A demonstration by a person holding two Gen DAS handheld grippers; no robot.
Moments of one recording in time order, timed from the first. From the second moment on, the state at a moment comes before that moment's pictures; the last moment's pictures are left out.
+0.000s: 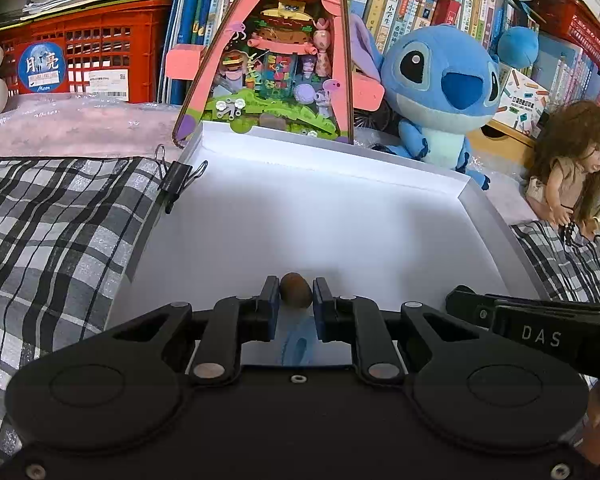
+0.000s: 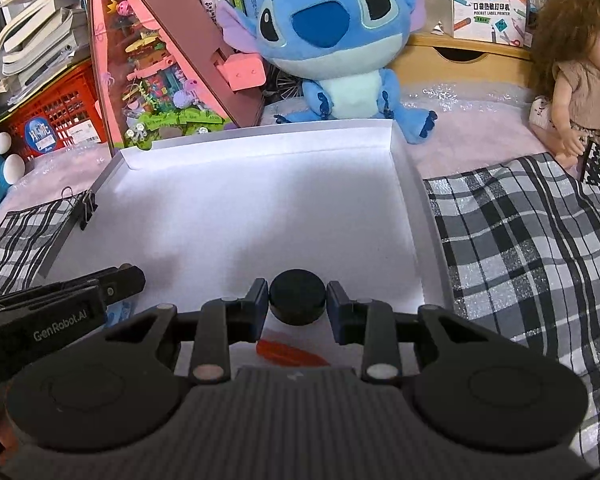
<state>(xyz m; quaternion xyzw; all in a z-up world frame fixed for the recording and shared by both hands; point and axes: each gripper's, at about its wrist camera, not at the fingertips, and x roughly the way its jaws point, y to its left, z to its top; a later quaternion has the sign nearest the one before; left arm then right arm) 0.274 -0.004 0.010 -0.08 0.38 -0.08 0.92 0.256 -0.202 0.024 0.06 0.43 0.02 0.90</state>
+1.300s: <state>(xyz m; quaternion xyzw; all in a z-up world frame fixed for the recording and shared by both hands) 0.234 -0.003 0.040 -0.02 0.32 -0.10 0.94 0.225 -0.206 0.040 0.05 0.39 0.02 0.92</state>
